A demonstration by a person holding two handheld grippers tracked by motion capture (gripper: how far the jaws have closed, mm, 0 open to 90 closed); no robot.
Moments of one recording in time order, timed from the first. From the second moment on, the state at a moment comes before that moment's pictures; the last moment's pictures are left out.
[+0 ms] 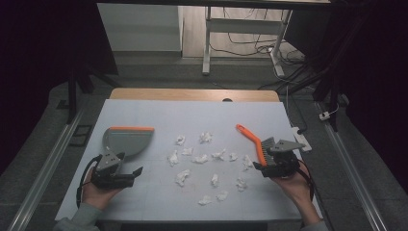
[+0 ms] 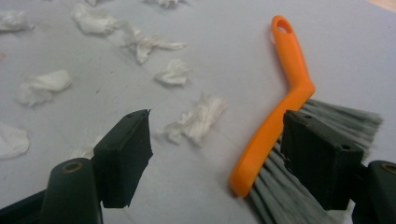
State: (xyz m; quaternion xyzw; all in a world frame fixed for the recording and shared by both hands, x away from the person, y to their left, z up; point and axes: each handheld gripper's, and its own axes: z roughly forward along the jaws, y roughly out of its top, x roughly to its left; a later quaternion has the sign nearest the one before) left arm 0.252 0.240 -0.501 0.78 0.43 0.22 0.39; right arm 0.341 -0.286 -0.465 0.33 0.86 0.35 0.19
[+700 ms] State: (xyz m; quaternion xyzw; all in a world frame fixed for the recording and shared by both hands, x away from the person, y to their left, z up) left arm 0.256 0.238 -0.505 0.79 0.44 0.21 0.38; right arm 0.439 -0.261 -0.441 0.39 0.88 0.23 0.16
